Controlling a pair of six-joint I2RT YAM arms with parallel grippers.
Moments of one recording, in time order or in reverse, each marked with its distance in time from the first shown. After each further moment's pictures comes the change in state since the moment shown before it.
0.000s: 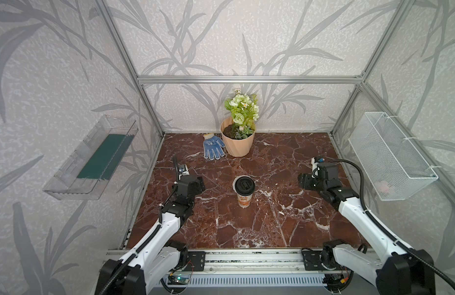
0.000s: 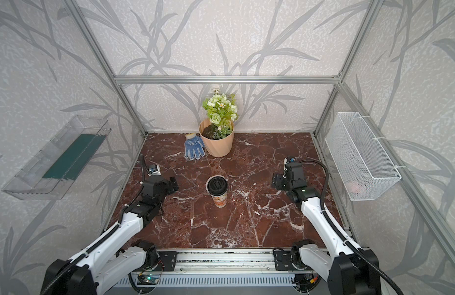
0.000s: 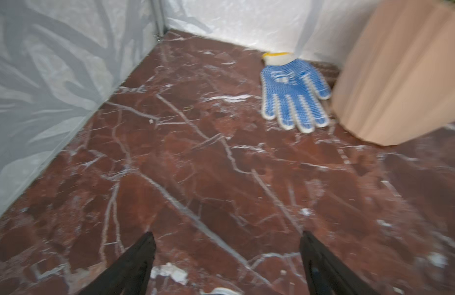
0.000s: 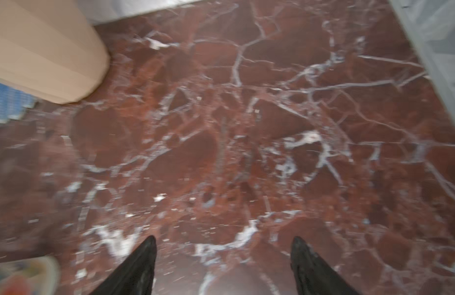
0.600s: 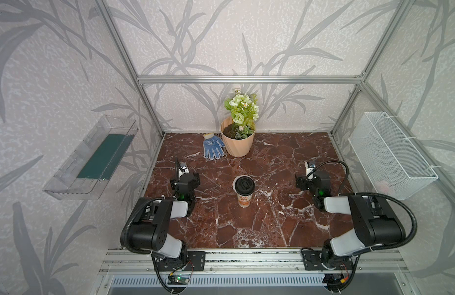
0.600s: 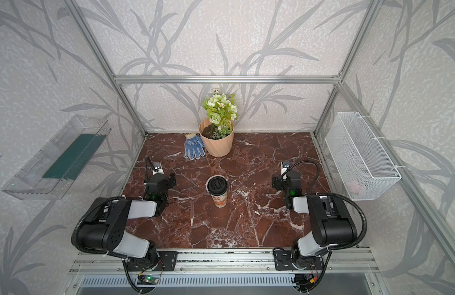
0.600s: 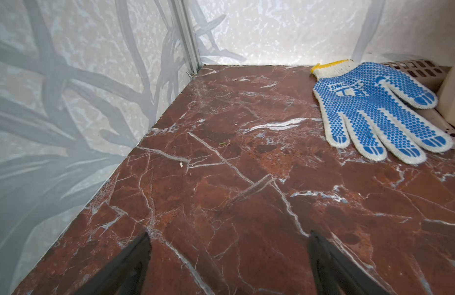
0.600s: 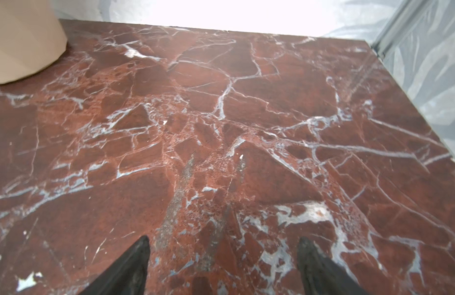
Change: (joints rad) left arm 0.140 0.548 -0.081 0.866 -0.029 0.292; right arm -0.100 0.469 -0.241 0.979 -0.105 -0.243
